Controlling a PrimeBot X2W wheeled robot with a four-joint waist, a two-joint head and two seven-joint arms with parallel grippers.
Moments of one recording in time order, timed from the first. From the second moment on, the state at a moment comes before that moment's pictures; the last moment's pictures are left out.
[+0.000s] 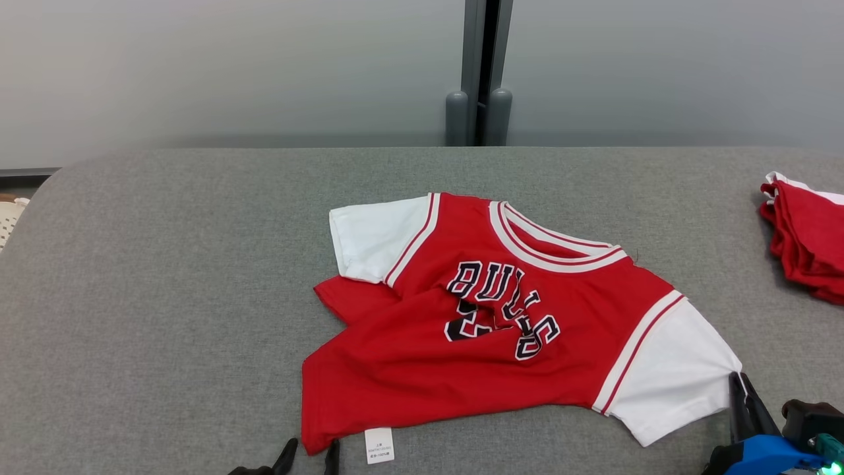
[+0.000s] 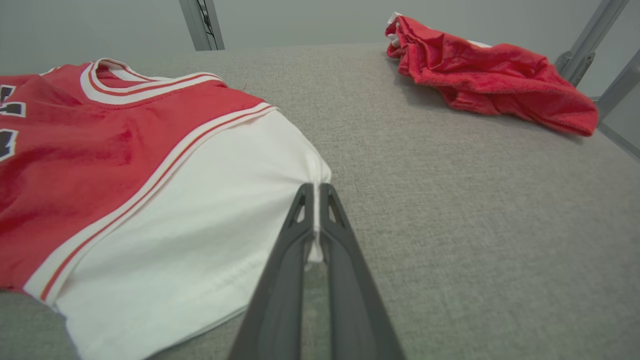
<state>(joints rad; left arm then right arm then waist) 0.03 0.05 -0.26 0.62 -0.32 -0.12 -0.27 -0.12 -0.05 -0.31 0.61 -0.02 0.13 -0.26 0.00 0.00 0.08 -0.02</state>
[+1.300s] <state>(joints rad) -0.52 0.34 -0.20 0.13 -0.37 -0.13 -0.26 -0.61 -0.26 -0.12 0.08 0.31 0.13 -0.20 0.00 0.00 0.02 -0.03</state>
